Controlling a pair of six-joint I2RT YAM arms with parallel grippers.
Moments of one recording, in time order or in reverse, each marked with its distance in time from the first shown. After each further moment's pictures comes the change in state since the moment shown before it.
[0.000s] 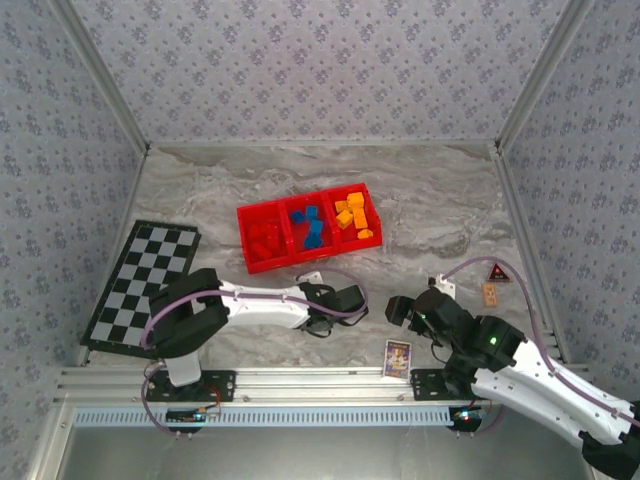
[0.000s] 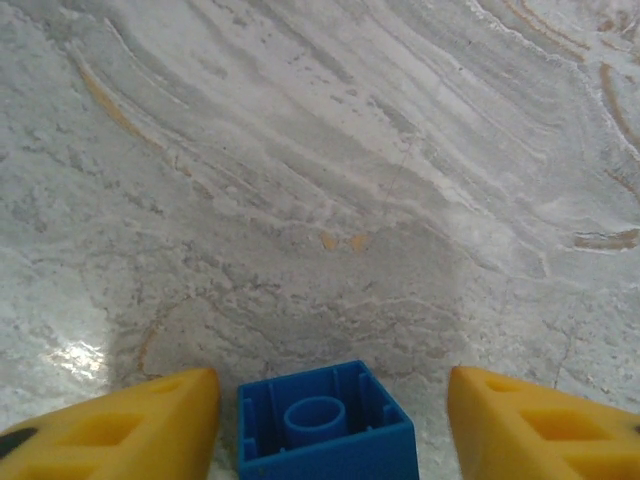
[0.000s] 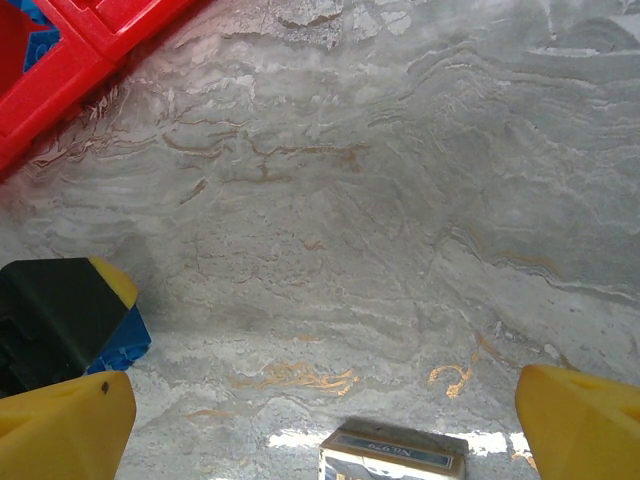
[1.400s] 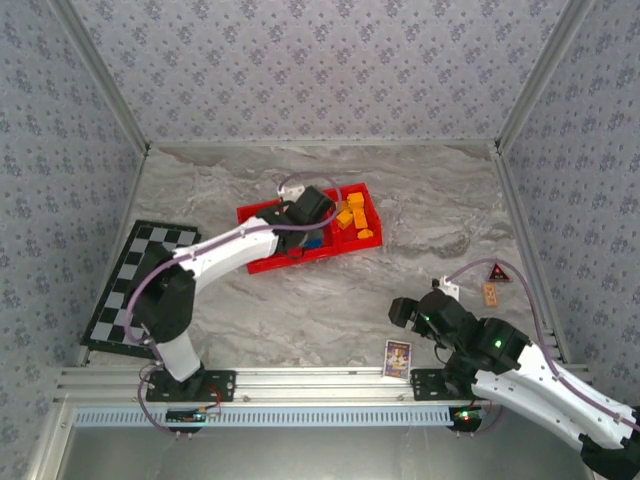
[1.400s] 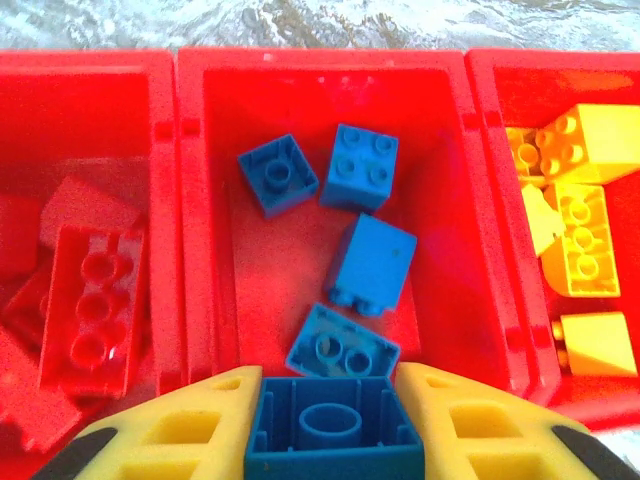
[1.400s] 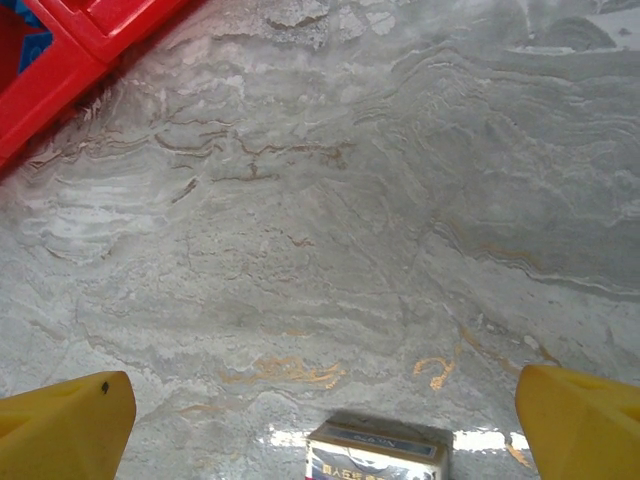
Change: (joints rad) left arm 0.462 -0.036 0.311 -0.029 -0.031 0.754; right arm -0.008 -0.040 0.000 -0.047 0.000 0.000
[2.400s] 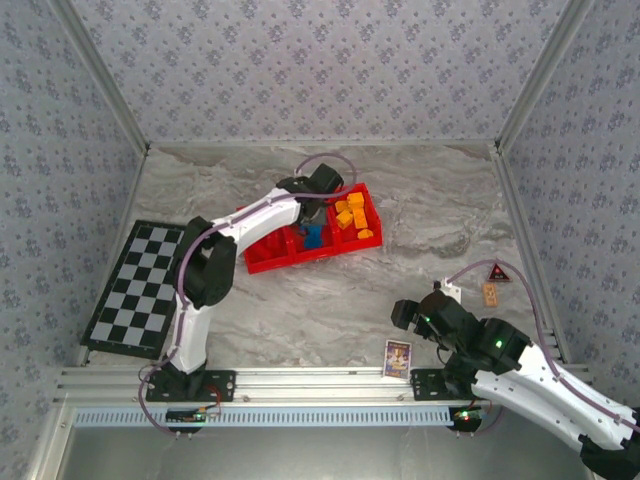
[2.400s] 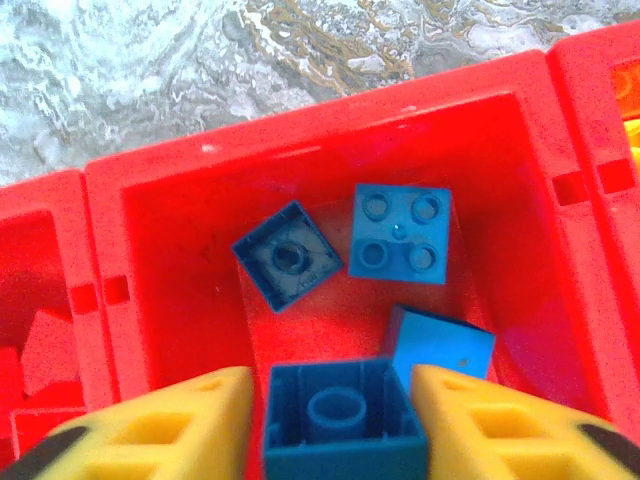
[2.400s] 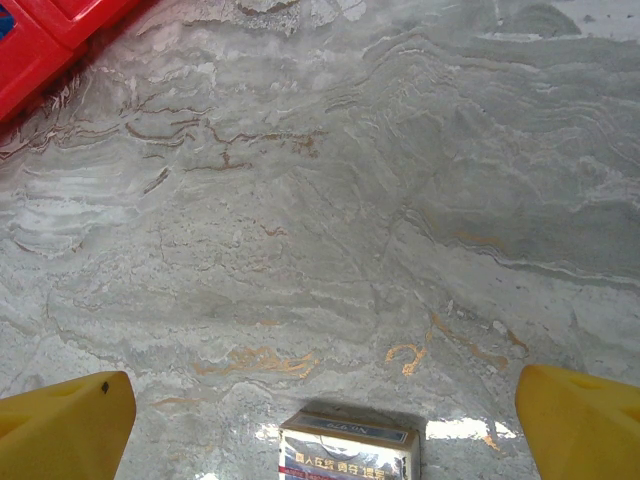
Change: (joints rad) left arm 0.087 0.325 0.368 -0.224 0.015 0.214; right arm -0.005 -0.005 0.003 -0.040 0.000 -0.001
